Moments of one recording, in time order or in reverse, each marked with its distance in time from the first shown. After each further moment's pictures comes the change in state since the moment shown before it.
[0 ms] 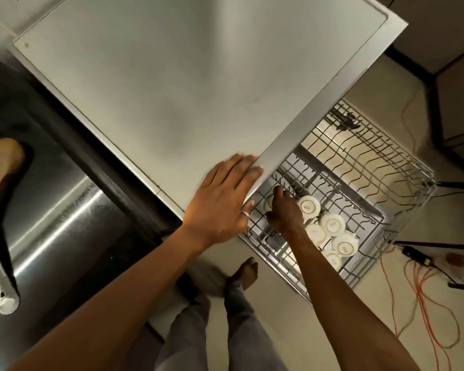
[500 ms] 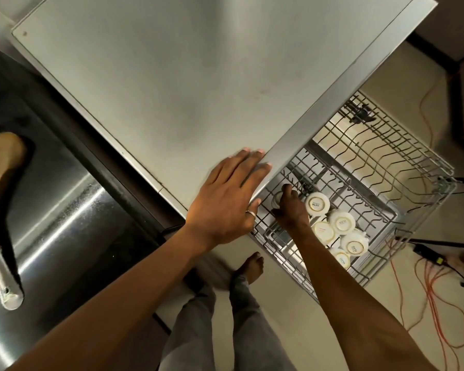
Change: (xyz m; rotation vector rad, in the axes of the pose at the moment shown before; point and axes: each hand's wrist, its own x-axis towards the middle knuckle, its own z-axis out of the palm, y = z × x) left_hand -0.001 0.000 0.000 -0.005 0.001 -0.011; right_hand 0.016 0.012 0.027 0.114 -0.041 0.061
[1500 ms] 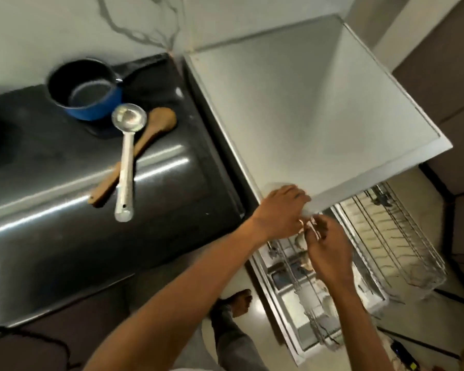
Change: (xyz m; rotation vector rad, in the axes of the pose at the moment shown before) left_hand -0.054 -0.005 -0.046 -0.422 -0.004 -0.184; right_hand -0.215 -0.119 -0.119 0.345 0.280 -0.355
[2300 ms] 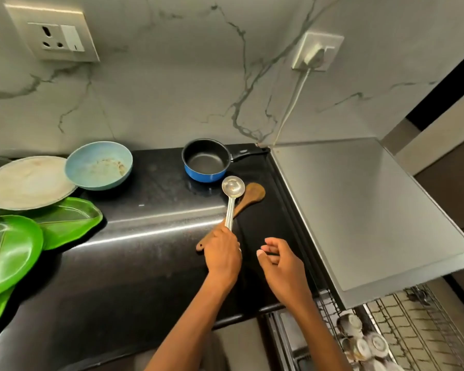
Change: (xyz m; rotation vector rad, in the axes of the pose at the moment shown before) left_hand -0.206 -0.169 -0.124 0.303 0.196 -0.995; right_hand -0.072 -0.248 0.157 0.042 -0.291 -0.217
